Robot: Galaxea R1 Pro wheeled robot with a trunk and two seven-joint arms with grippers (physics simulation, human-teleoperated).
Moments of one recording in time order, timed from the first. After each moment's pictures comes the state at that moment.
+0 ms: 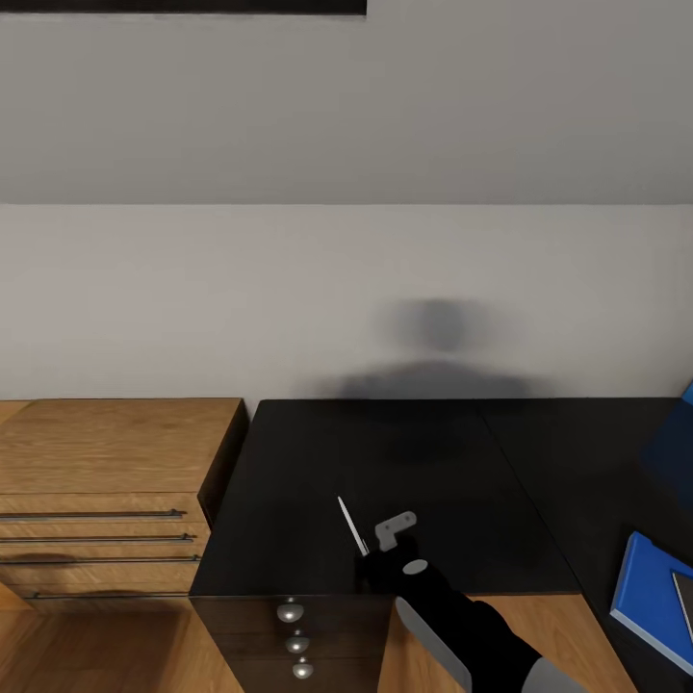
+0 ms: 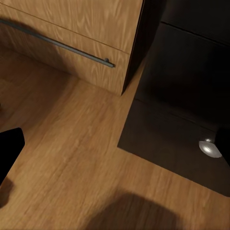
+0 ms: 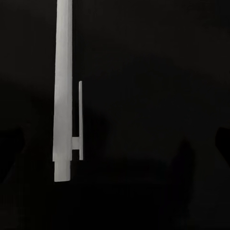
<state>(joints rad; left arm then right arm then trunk) -0.13 -0.01 -0.45 -0.13 0.89 -0.87 -0.01 -0.51 -0.04 0.79 -0.99 -0.48 0.48 -0.34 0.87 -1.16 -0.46</state>
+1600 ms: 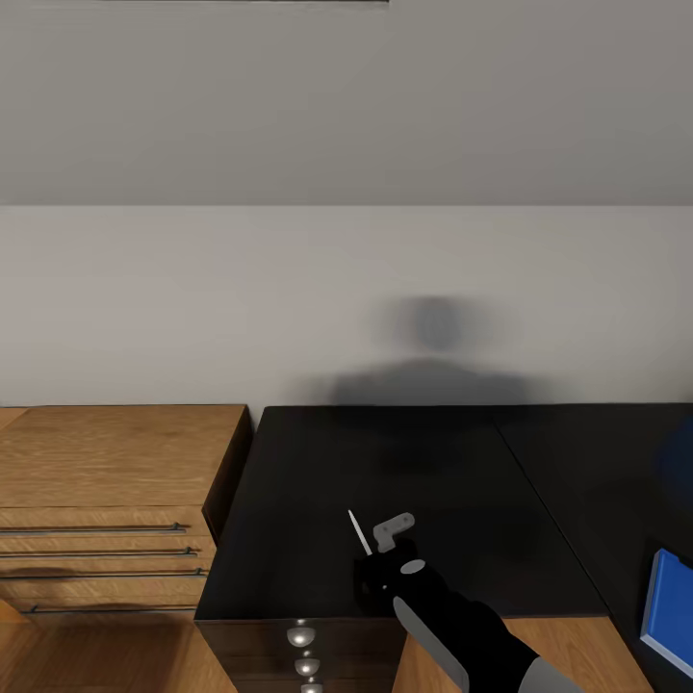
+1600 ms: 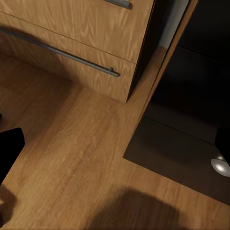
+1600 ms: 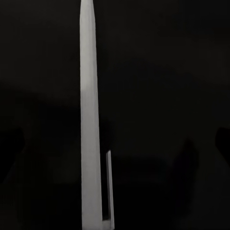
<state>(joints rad) -0.13 0.00 -0.46 -0.12 0.89 -0.87 -0.01 -0.51 -0.03 0.79 -0.98 -0.48 0.50 -0.34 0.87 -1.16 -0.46</state>
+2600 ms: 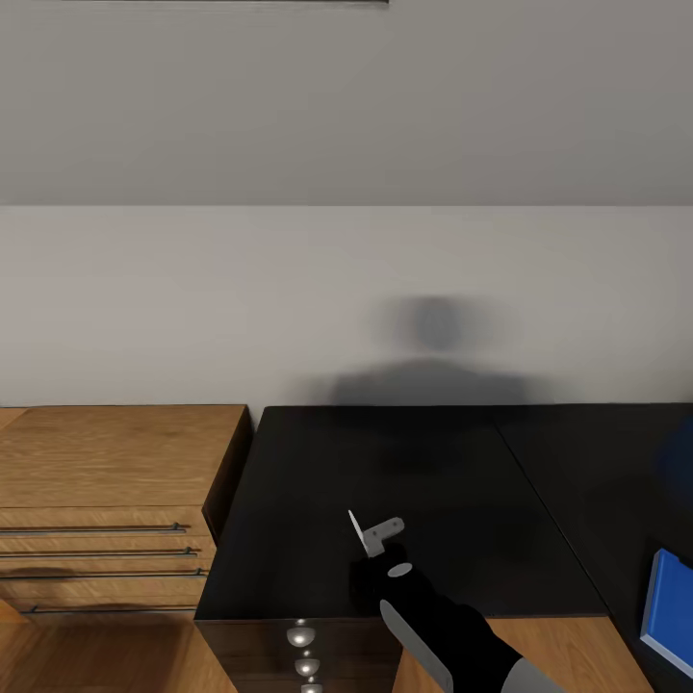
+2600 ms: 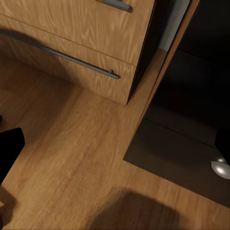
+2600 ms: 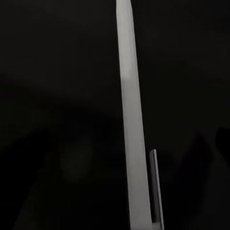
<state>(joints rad) -0.13 0.00 -0.46 -0.12 0.89 -0.88 -0.01 -0.52 0.03 0.79 -0.93 -0.47 0.50 -0.34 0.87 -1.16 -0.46</state>
